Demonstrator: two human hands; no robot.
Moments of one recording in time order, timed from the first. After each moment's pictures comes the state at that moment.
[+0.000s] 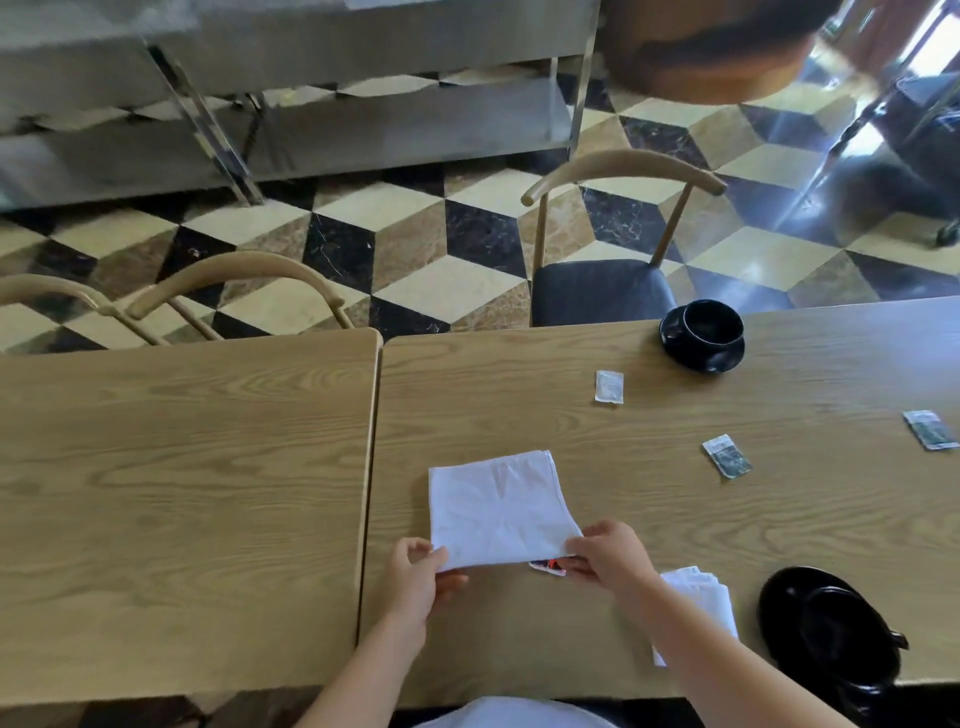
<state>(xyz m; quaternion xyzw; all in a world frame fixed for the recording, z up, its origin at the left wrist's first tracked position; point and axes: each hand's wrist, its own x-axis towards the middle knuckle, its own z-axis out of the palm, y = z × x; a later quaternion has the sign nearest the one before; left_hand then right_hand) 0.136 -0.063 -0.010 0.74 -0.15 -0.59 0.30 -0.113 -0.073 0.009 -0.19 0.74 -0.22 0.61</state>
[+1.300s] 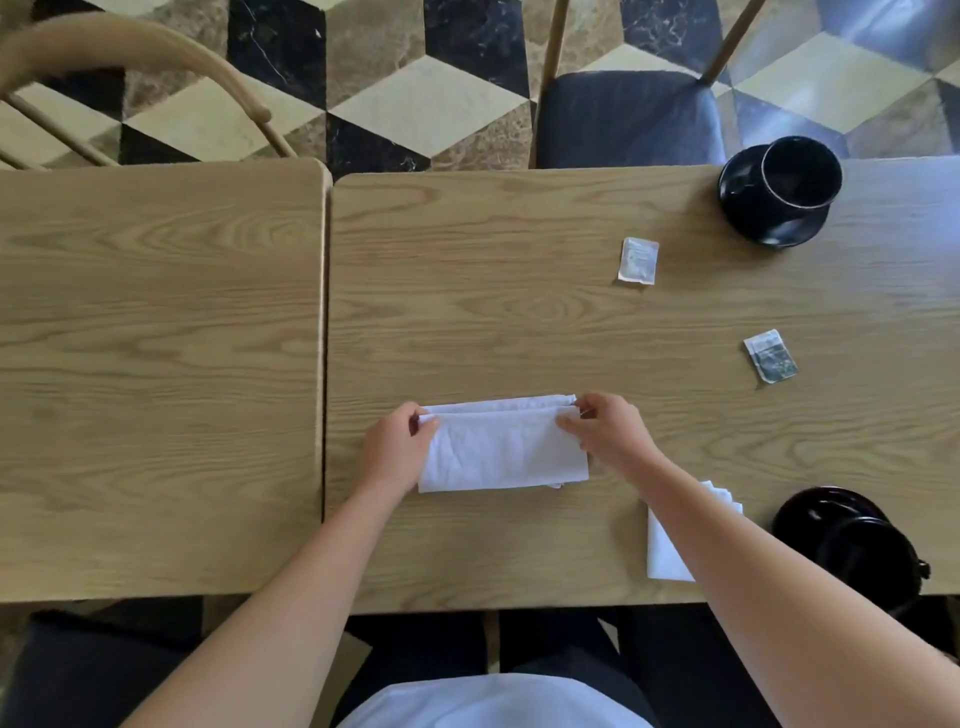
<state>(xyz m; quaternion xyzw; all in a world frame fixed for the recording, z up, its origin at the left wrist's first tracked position) 0.135 -0.128 -0.068 0.77 -0.47 -0.43 0.09 -0.130 -0.133 -0.057 -0.42 0.77 -0.05 0.48</state>
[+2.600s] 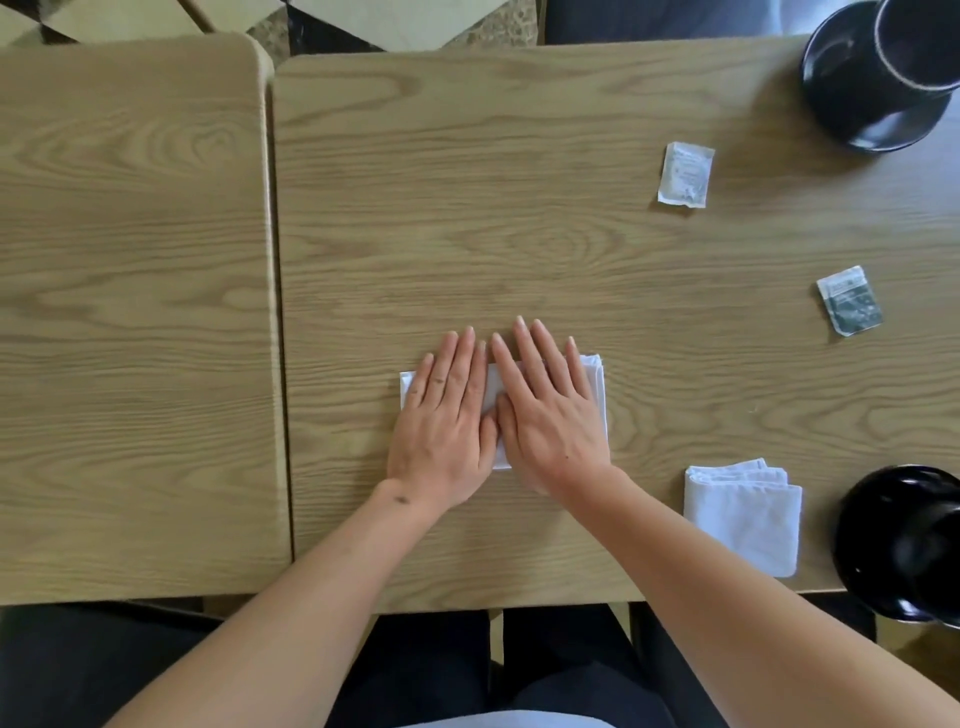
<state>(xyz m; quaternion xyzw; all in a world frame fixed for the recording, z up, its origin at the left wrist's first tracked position) 0.098 -0.098 -0.143 0.55 -0.83 -0.11 -0.01 -0.065 -0.096 -0.136 -0.78 0.60 -0.07 0.17</state>
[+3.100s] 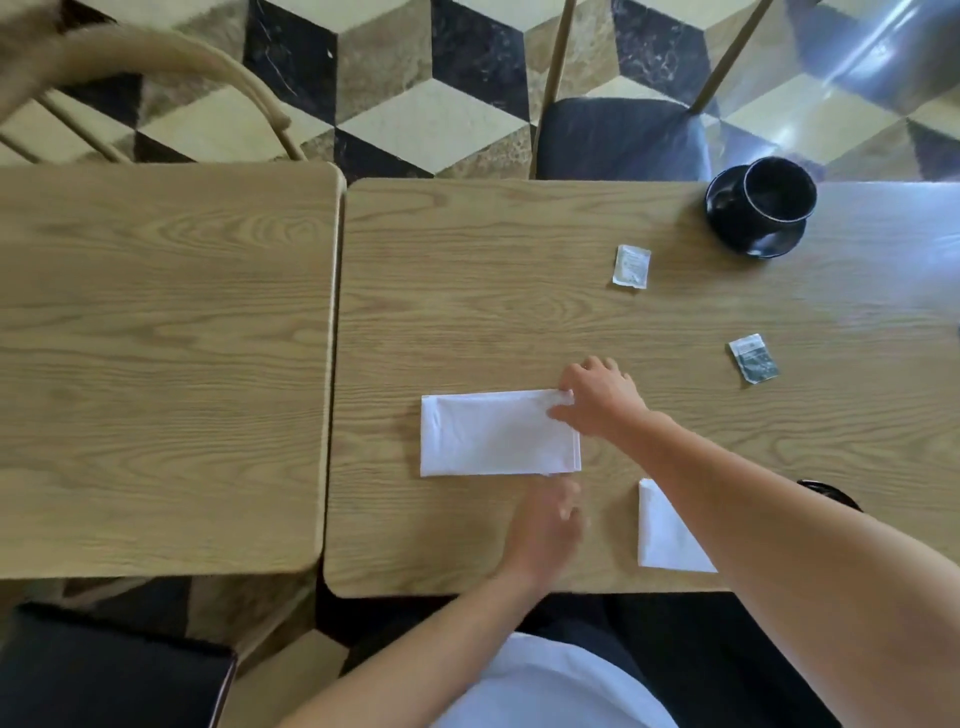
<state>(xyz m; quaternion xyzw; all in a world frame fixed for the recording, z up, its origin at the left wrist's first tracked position) 0.002 -0.026 -0.015 0.63 -0.47 -0.61 0.06 -0.128 -0.160 -0.054 -0.66 0.67 0.18 0.29</state>
